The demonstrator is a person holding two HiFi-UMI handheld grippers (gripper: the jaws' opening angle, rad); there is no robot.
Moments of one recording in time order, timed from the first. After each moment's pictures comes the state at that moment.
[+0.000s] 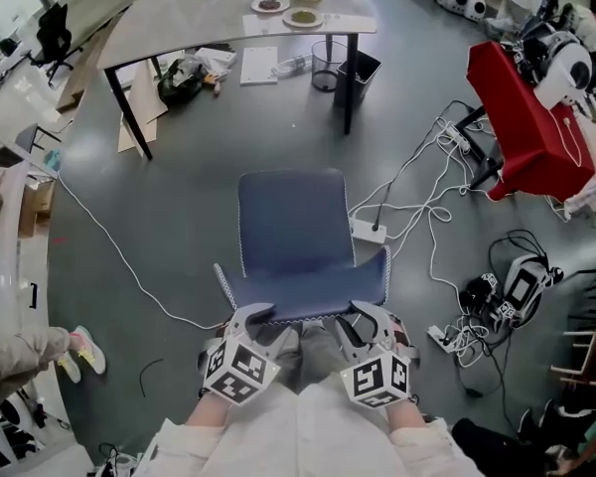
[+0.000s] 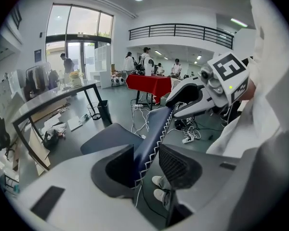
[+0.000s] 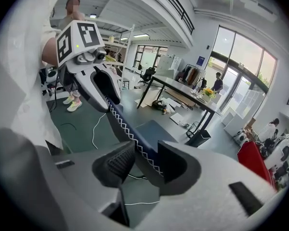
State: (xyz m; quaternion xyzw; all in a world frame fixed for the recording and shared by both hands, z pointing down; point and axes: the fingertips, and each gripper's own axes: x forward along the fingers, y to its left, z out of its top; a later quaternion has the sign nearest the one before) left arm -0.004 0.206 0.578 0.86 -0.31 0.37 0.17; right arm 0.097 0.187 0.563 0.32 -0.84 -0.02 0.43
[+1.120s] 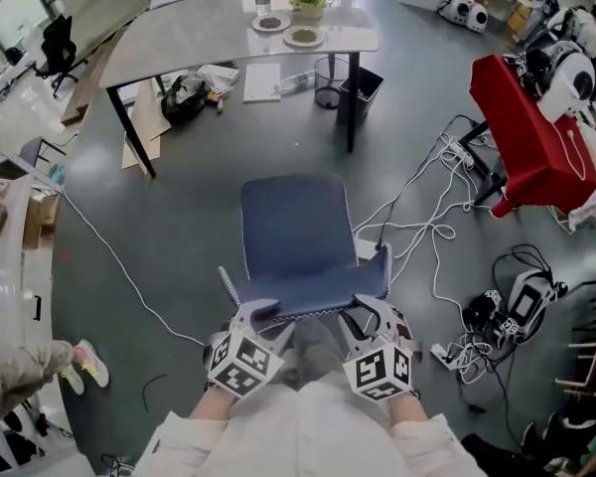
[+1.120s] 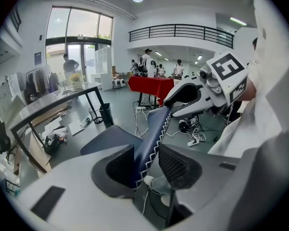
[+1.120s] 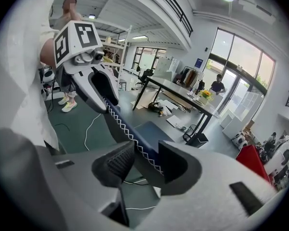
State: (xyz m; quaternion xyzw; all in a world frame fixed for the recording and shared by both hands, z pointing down) left arm 0.002 0.137 0.578 0.86 -0.31 0.36 0.16; right arm 0.101 0.114 0.562 0.32 -0.85 -0.03 0.42
